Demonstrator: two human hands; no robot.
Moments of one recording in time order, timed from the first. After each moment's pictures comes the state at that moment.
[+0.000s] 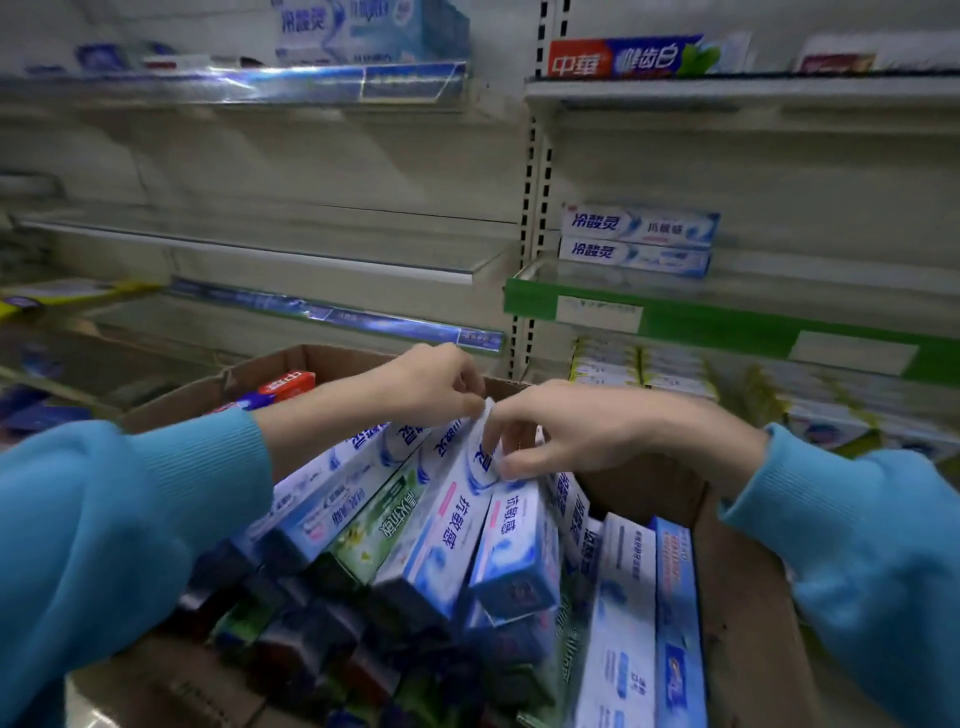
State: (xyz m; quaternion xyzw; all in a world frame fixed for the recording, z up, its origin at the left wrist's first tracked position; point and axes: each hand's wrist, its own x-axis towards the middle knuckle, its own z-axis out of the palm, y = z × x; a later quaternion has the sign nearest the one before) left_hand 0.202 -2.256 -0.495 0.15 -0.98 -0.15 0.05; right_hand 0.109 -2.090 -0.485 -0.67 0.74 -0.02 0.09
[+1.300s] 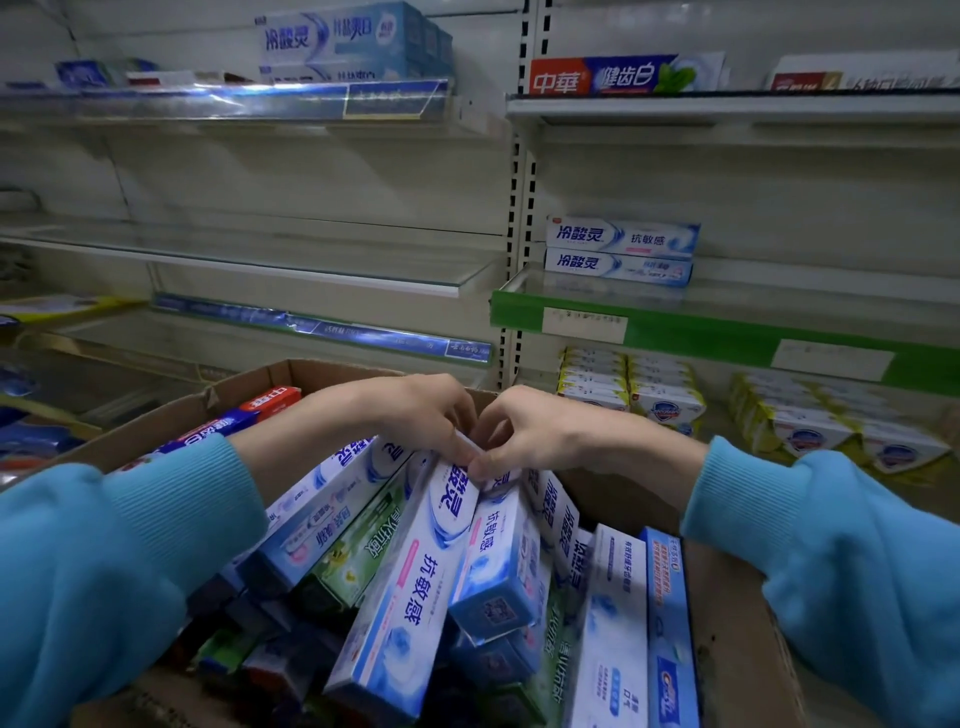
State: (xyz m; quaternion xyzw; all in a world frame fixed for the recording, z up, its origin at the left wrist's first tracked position) left_hand 0.204 -2.247 -0.483 0.12 -0.98 -0.16 -0.08; right_hand 0.105 -2.108 -0.504 -0.56 0.79 -0.19 0.17
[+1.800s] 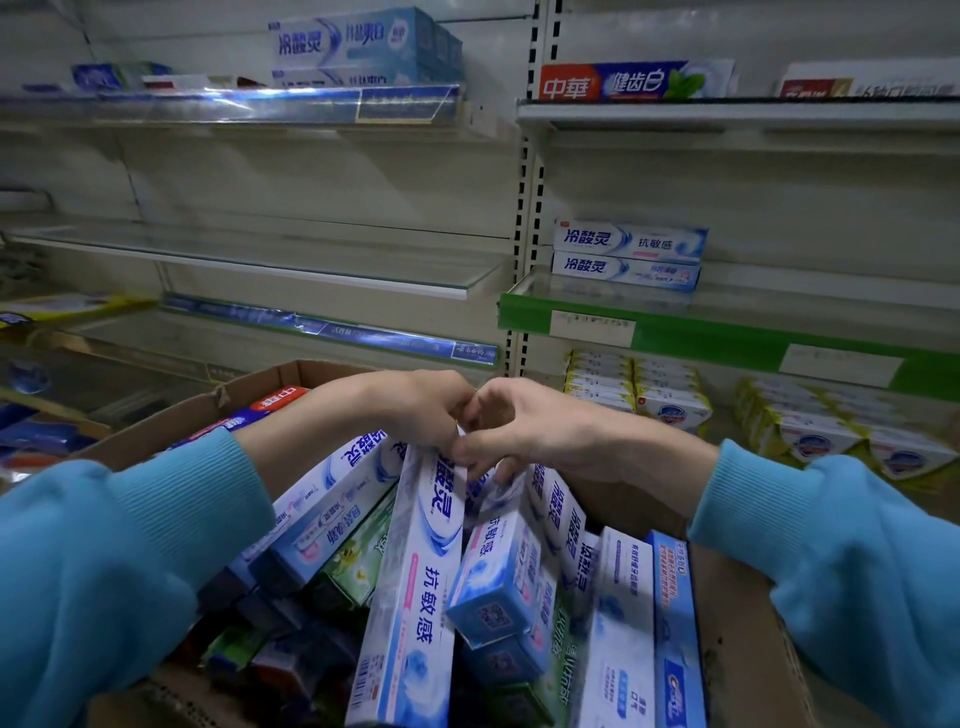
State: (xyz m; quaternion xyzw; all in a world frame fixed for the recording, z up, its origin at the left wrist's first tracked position) left_hand 0.209 -2.247 -0.477 0.11 -0.98 -0.16 -0.08; right_hand 0.122 -2.106 -0.503 -0.51 0.69 -0.41 0.33
